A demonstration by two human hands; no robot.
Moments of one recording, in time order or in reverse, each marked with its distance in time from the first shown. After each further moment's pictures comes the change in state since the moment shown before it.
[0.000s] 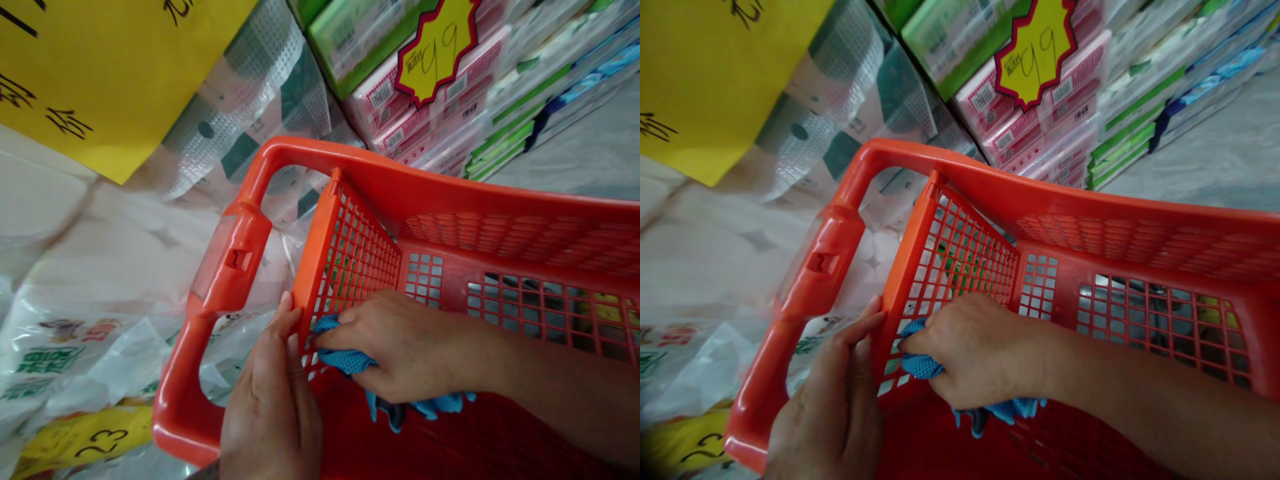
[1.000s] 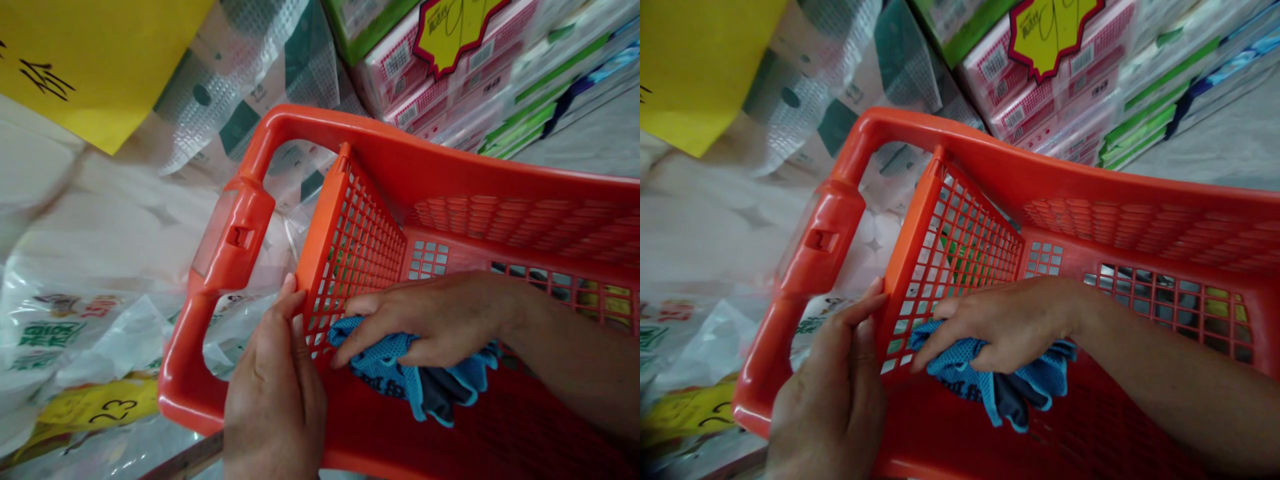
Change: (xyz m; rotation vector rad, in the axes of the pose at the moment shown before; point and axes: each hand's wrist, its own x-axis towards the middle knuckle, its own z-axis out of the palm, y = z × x) left_hand 0.001 0.012 -0.003 -0.031 0.002 -0.099; right_hand -0.013 0.025 -0.023 0.317 -0.280 -0.209
